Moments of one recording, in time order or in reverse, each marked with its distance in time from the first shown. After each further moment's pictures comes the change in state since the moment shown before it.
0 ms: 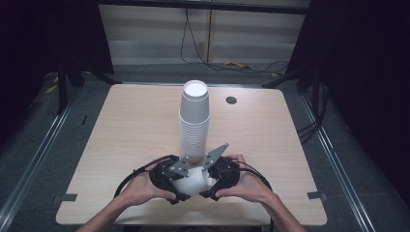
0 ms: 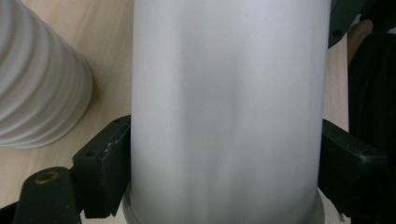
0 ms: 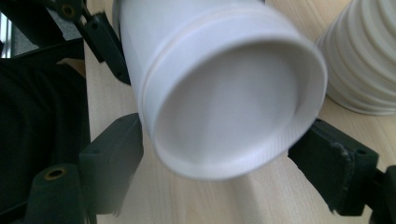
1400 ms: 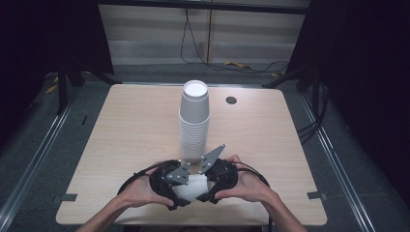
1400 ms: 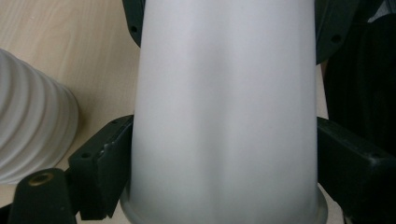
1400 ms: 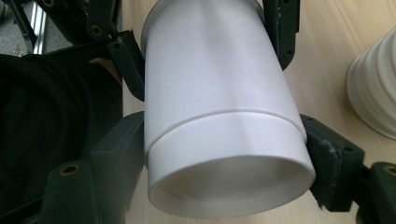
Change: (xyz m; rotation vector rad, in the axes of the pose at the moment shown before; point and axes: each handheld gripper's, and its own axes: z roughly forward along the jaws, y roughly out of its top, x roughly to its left) left arm -0.008 -0.002 -0.005 -0.062 -0.018 0.122; right arm 0.008 0.008 -0.003 -0.012 0.082 -0.059
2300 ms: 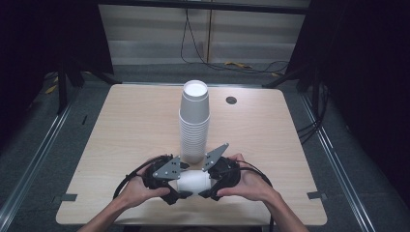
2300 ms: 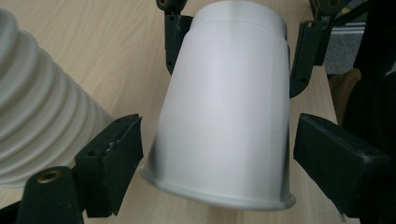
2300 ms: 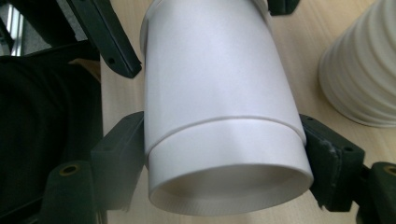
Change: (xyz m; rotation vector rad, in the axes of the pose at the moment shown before) left arm 0.001 -0.009 -0.019 -0.234 0.109 -0.031; right arm -0.006 -0.007 -0.005 -0.014 -0.062 0.024
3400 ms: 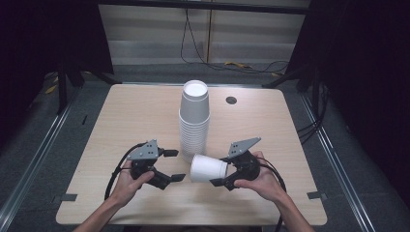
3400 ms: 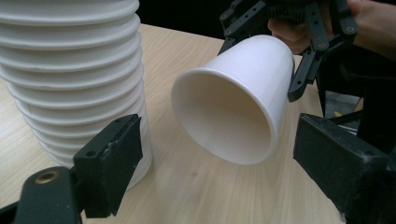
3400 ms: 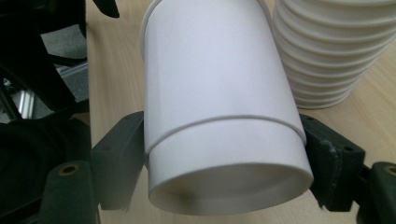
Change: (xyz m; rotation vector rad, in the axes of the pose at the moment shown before) left arm 0.025 -0.027 -0.026 -0.292 0.044 -0.262; right arm -0.021 -0.044 -0.028 -0.246 -0.033 0.187
